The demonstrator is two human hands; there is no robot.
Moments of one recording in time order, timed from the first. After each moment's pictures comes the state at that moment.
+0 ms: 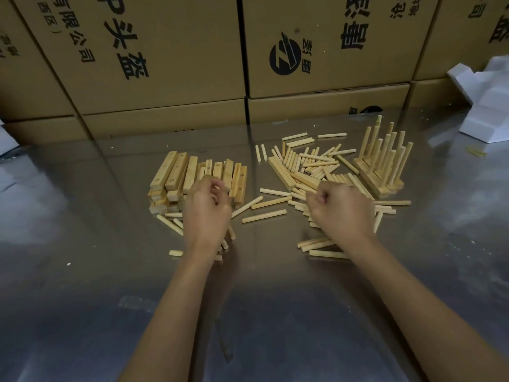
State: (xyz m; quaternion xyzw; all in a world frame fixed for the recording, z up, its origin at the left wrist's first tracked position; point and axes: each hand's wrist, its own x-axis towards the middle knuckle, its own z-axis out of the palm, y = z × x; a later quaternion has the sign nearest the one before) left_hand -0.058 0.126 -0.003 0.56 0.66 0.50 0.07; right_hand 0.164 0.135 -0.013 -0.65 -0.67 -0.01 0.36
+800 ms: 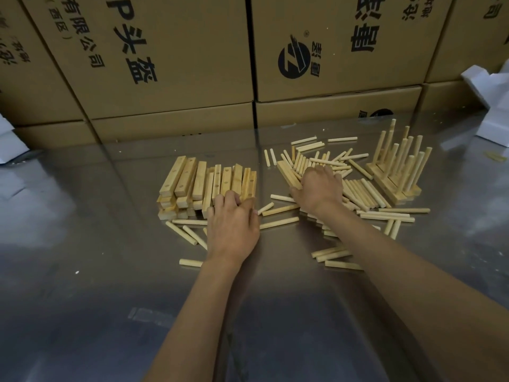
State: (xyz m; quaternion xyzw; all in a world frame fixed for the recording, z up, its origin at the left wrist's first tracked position) left_hand -0.053 0.139 -0.025 0.70 0.68 0.22 -0.06; right_hand 0.119 0.230 -0.010 -0.70 -0.69 0.00 0.16
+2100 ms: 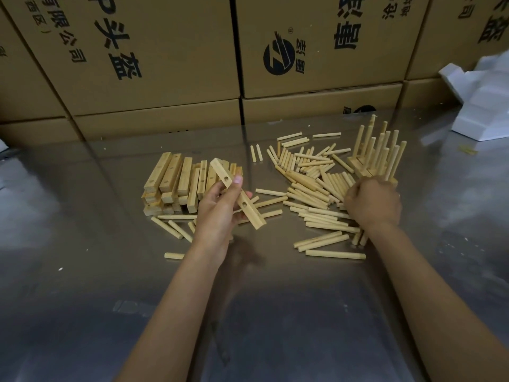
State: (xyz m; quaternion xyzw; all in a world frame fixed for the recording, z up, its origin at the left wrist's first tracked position) left_hand -0.034 0.118 0.006 0.37 0.46 0.61 0.53; right_hand 0.215 0.161 -0.012 -0.78 -0.57 -0.02 0.27
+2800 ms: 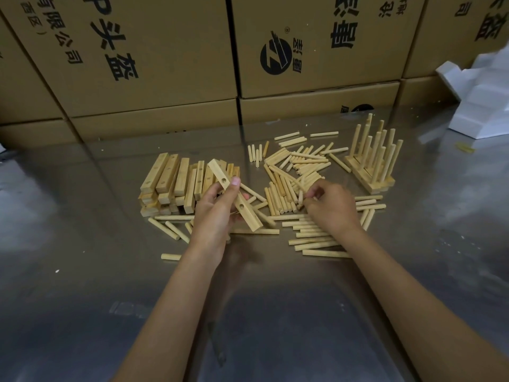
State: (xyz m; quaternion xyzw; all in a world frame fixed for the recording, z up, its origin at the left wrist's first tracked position) left_hand -0.034 0.119 0.002 0.37 0.47 0.61 0.53; right_hand 0.172 0.163 -0.023 -0.66 -0.64 0.14 0.37
